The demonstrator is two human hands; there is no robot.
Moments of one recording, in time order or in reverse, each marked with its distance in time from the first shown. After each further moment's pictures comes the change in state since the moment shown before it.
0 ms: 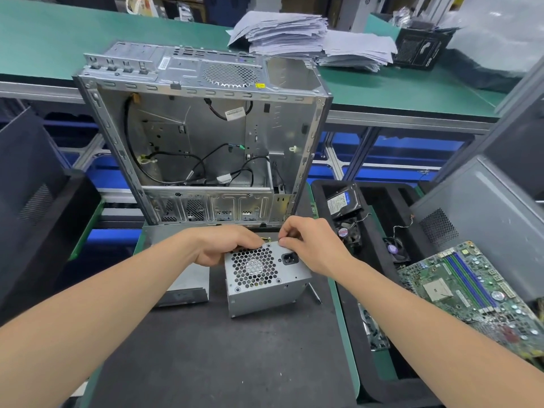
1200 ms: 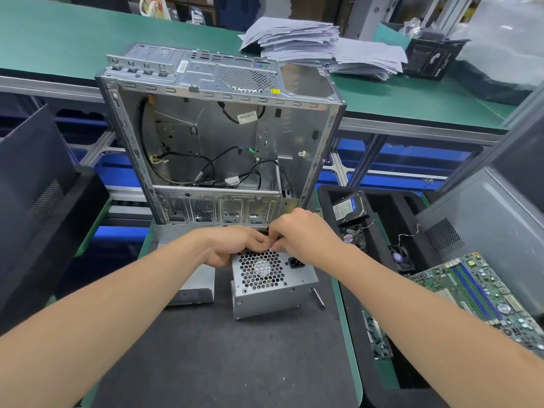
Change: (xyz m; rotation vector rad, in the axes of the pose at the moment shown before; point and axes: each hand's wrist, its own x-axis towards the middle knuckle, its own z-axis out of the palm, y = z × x) left_hand 0.003 0.000 0.001 0.092 0.091 0.043; right_hand 0.027 -0.047 -0.008 -0.521 -0.168 -0.243
